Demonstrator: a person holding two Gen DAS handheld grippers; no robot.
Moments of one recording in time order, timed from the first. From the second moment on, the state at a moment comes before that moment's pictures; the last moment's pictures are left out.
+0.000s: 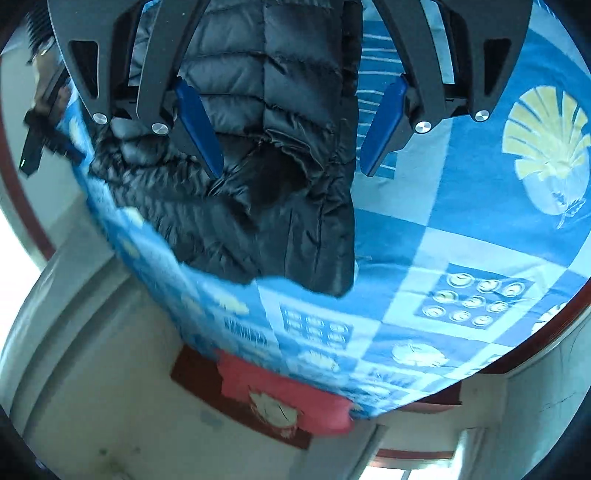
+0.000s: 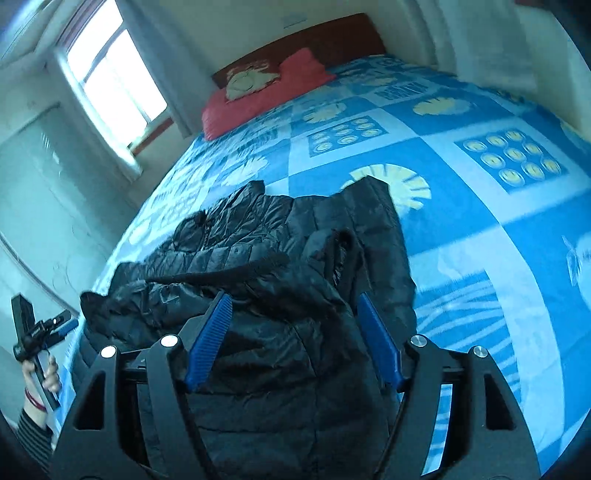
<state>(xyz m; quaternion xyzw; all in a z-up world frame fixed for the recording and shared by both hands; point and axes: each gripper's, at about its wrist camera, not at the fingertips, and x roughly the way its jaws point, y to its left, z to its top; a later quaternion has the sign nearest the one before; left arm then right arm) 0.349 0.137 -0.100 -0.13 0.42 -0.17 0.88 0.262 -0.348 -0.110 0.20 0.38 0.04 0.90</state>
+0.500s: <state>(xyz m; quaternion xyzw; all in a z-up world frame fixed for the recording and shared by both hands) 0.376 0.103 -0.128 -0.05 0.45 -0.19 0.87 0.289 -0.331 -0.144 0.13 0.42 0.04 0.90</state>
